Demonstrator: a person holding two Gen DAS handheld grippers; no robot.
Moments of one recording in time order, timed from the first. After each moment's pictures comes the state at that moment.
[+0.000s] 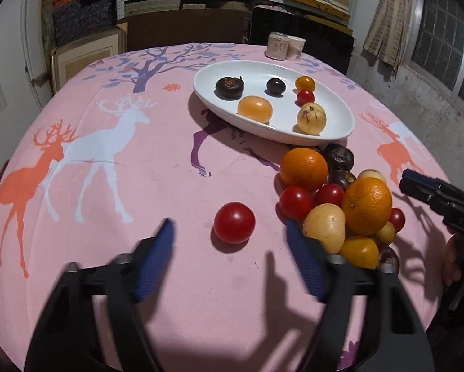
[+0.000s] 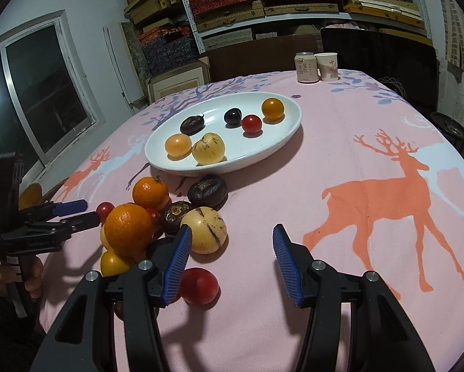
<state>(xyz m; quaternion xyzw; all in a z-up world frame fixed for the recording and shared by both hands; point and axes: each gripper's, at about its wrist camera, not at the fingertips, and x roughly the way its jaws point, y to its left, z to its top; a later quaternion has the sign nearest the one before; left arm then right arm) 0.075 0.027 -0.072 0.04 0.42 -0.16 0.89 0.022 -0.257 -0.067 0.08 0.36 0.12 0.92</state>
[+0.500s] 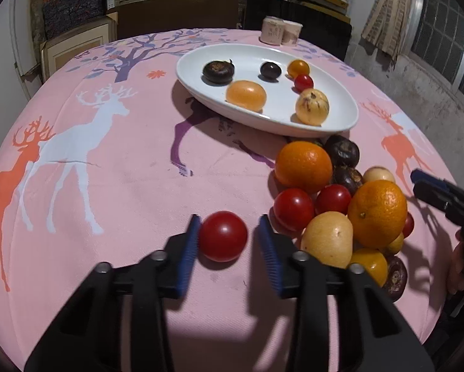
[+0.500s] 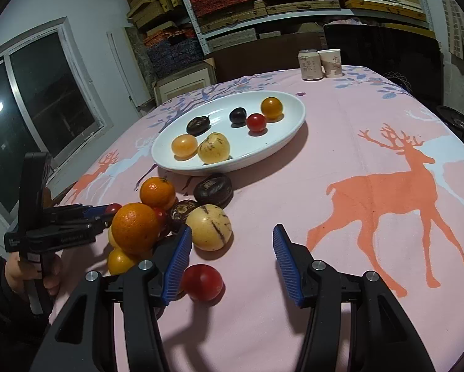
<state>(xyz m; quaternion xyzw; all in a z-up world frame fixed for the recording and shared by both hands) 0.098 0.017 -0.084 0.02 0.44 -0.16 0.88 0.020 -0.262 -0.070 0.10 0.36 0.15 0.92</state>
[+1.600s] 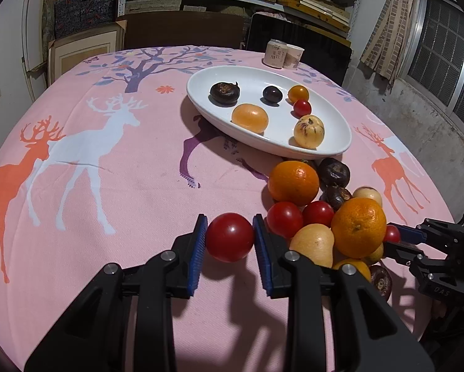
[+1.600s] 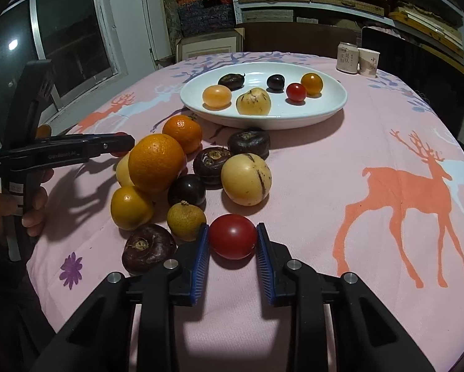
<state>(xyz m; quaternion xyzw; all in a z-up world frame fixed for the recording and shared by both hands) 0.087 0.025 -0.074 0.00 0.41 -0.17 0.90 0.009 -0.222 -0.085 -0.01 0.40 0.18 0.90</state>
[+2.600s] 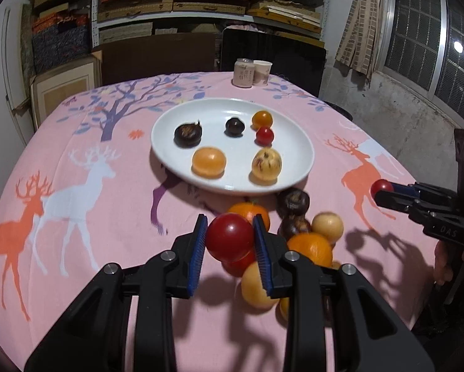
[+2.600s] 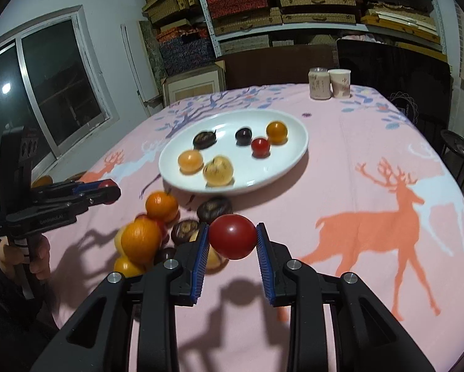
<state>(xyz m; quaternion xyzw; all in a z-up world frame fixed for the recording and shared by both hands) 0.087 -0.010 -0.023 0.04 0.37 -0.21 0.91 0.032 -0.270 -0.029 0.06 0.34 0.16 0.92</state>
